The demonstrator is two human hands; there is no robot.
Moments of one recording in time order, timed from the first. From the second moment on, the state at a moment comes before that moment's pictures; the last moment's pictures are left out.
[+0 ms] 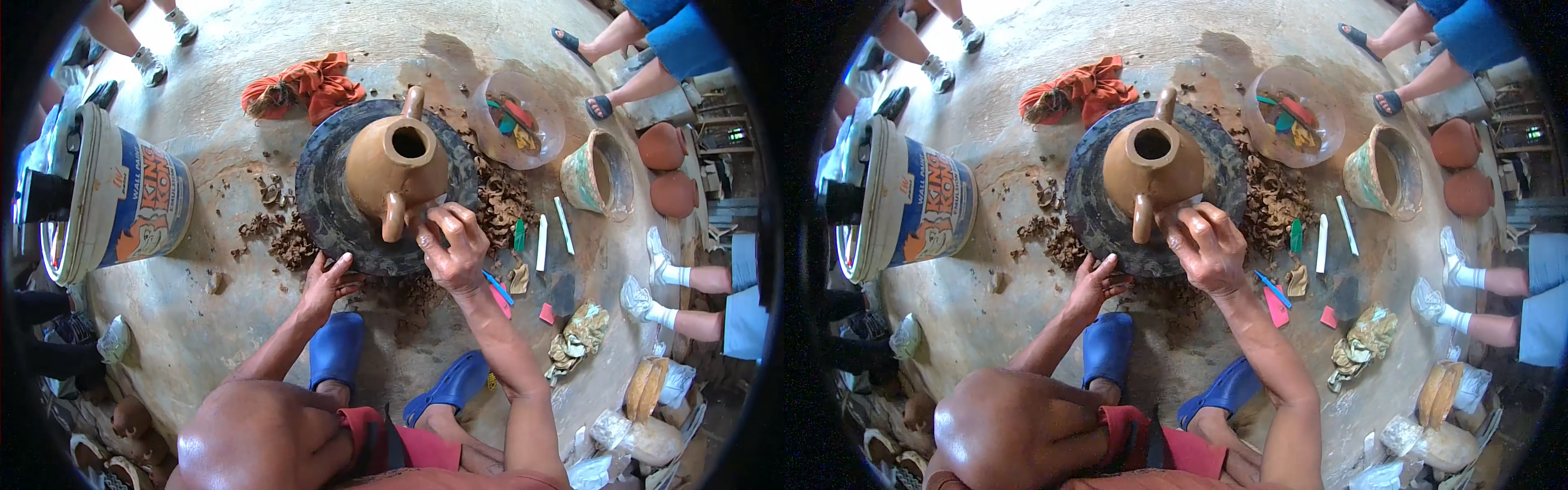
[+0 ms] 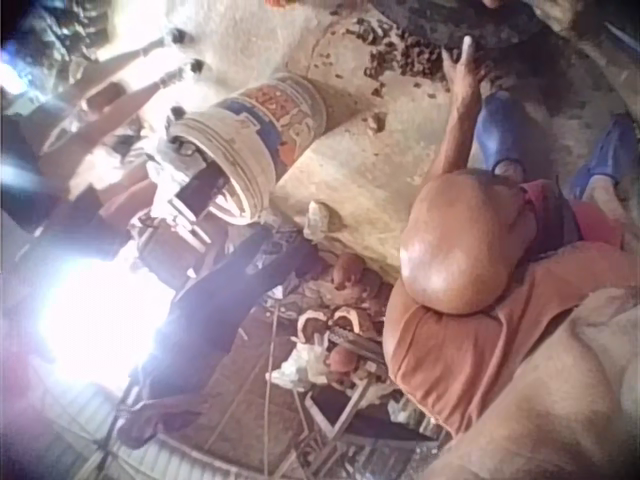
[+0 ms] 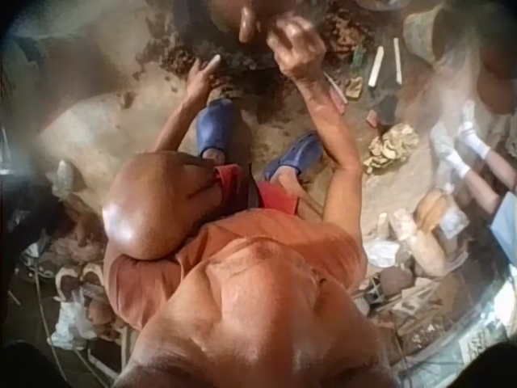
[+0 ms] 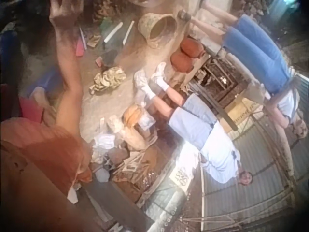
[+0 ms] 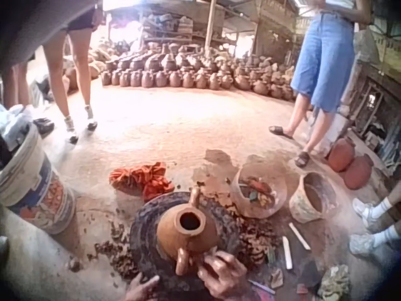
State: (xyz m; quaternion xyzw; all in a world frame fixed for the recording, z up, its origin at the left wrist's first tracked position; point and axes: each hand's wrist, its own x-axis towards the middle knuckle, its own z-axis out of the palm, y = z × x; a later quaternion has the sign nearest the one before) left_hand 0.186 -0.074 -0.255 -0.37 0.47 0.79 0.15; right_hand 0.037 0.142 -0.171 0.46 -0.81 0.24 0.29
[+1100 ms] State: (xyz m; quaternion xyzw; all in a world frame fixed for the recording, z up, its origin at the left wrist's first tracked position) left_hand 0.156 -0.143 -0.269 -0.36 0.47 0.81 0.09; right_hand 0.038 0.152 -0.210 0.26 -0.82 0.39 0.34
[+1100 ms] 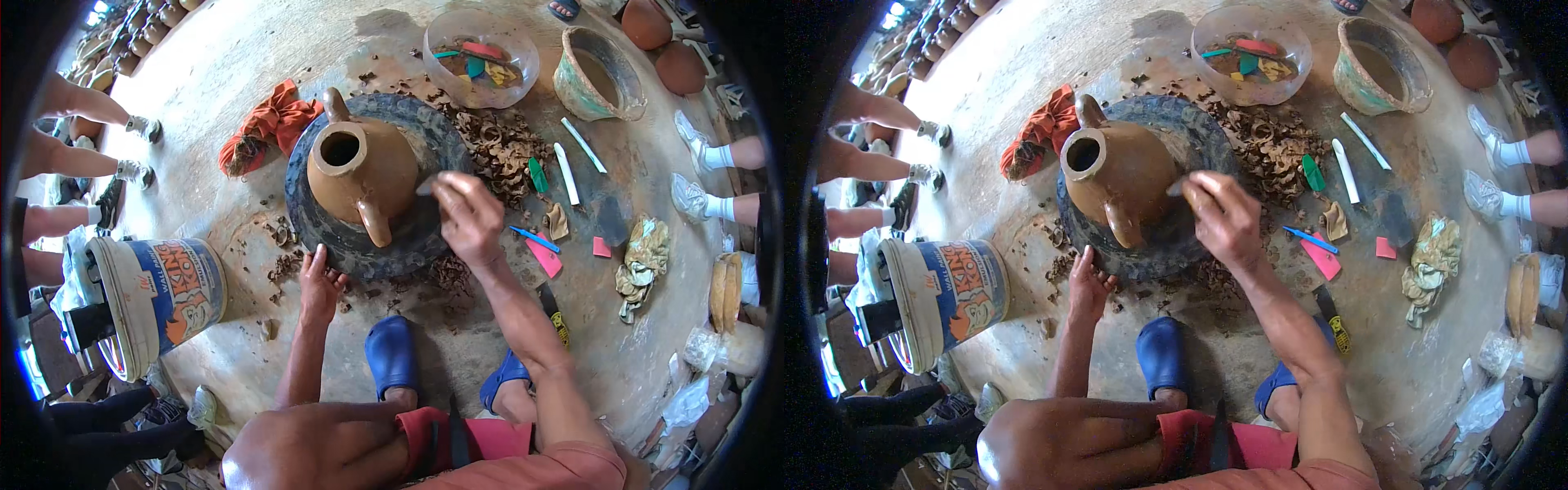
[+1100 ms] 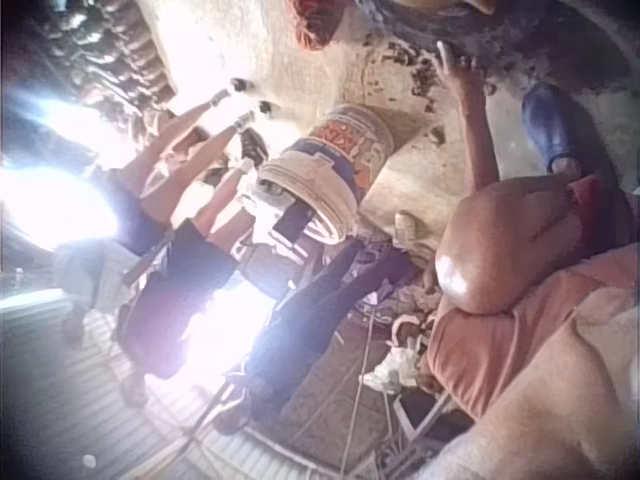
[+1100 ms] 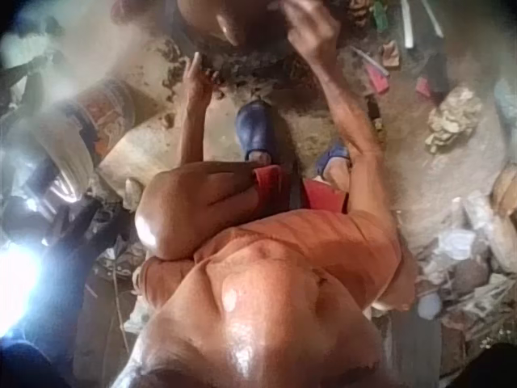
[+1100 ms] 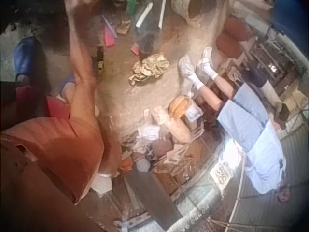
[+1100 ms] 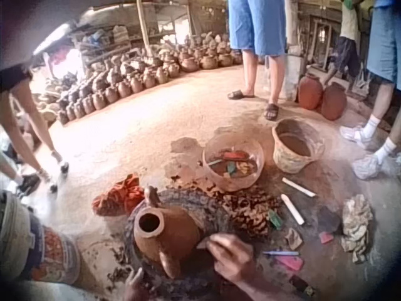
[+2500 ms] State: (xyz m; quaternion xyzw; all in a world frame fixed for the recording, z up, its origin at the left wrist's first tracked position) left_hand 0.017 -0.214 -0.289 -0.25 0.71 0.66 0.03; right_hand -0.032 0.119 -0.145 0.30 -0.81 0.42 0.26
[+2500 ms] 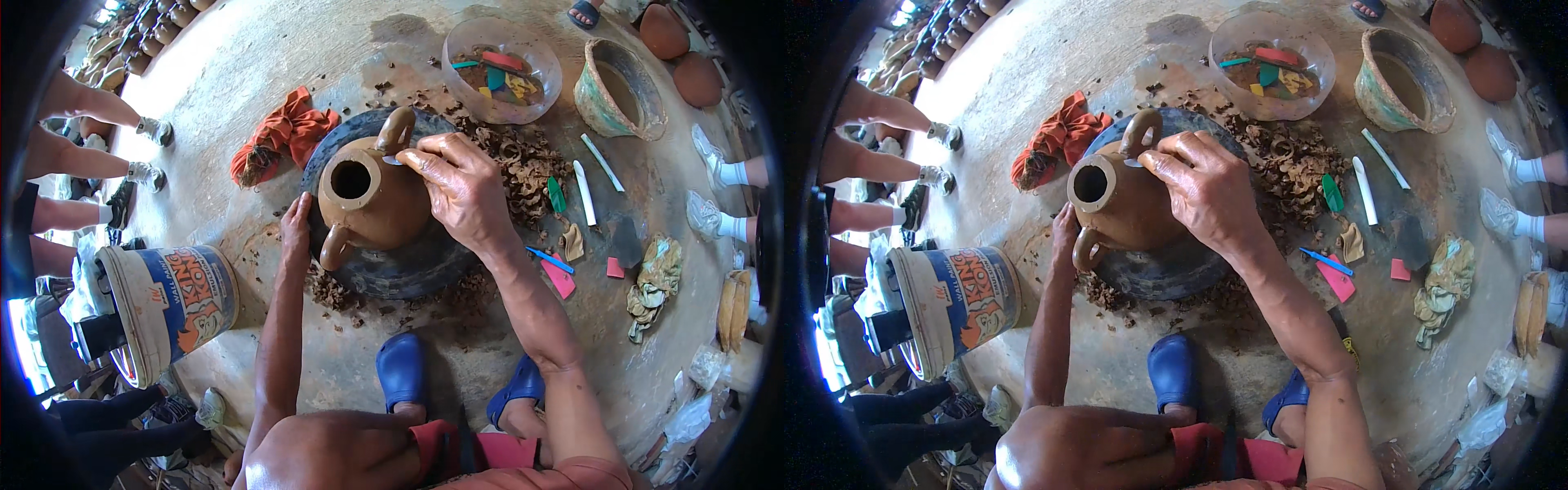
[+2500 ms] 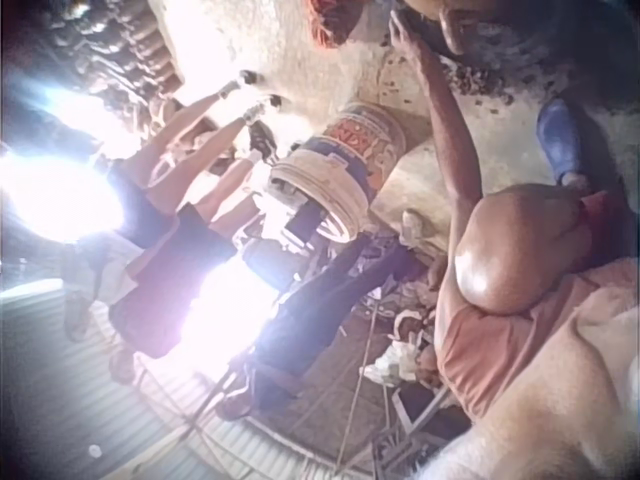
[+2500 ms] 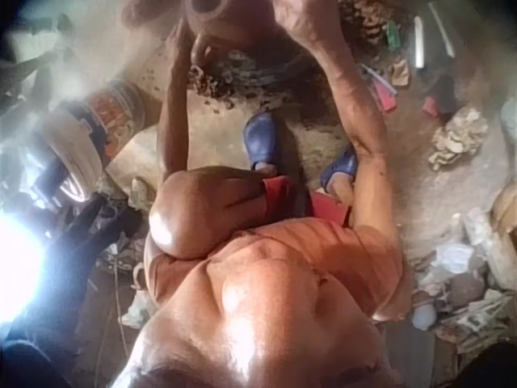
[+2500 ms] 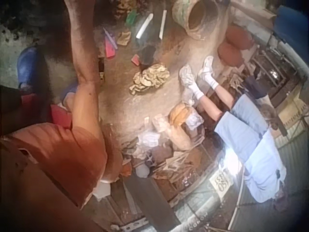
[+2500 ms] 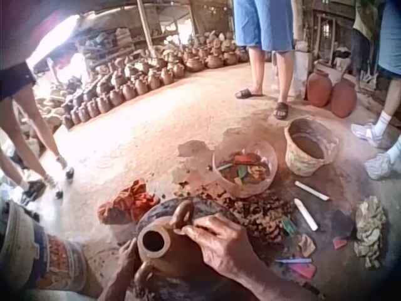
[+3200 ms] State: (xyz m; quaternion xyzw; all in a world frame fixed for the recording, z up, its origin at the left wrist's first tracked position) left_hand 0.003 -0.216 -0.291 -0.25 0.63 0.73 0.04; right_hand -0.003 0.123 -0.174 0.21 -0.81 0.50 0.22
